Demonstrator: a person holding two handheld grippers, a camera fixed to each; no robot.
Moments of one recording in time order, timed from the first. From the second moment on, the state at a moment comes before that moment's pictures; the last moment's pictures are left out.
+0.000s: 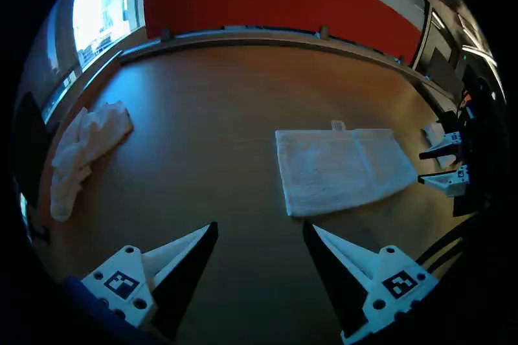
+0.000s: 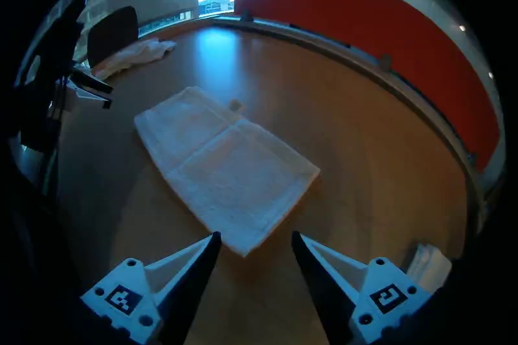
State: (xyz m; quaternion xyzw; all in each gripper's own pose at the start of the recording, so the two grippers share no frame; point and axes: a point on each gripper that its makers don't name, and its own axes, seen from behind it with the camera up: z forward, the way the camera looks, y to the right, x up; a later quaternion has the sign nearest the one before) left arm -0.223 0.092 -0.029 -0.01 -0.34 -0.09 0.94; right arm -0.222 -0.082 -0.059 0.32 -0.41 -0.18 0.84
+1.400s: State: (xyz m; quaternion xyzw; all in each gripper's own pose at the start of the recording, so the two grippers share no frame) left arm -0.226 0.092 -0.057 -0.01 -0.34 -0.10 0.93; right arm -0.225 -0.081 -0.068 0.33 -0.43 -0.18 0.82
